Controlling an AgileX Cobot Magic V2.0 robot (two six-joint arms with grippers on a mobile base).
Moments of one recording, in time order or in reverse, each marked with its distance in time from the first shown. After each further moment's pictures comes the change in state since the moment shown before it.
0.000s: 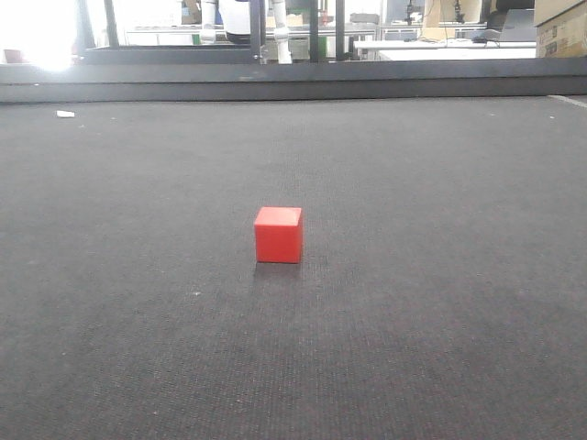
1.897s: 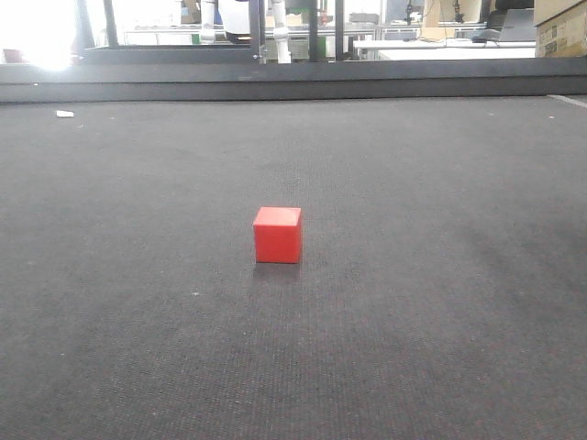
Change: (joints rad) left arm 0.000 0.000 0.000 0.000 0.000 0.000; right arm 0.398 0.968 -0.915 -0.002 0.433 0.043
